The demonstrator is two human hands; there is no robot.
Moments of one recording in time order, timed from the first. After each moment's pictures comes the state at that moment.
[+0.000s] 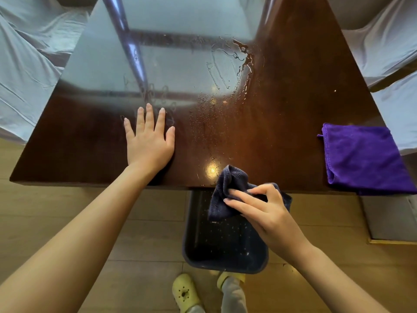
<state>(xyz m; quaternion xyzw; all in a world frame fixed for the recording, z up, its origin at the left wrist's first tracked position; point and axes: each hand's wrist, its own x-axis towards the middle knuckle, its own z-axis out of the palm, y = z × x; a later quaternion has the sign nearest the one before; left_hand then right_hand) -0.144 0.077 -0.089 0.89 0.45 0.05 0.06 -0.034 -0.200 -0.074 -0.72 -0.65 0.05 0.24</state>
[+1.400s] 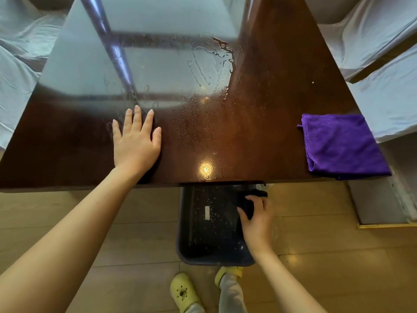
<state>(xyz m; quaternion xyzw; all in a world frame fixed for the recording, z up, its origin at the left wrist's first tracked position) -0.142 0.070 -0.085 0.90 0.42 0.07 0.07 -0.052 -0.221 -0.181 -0.89 -0.24 0.07 0.37</state>
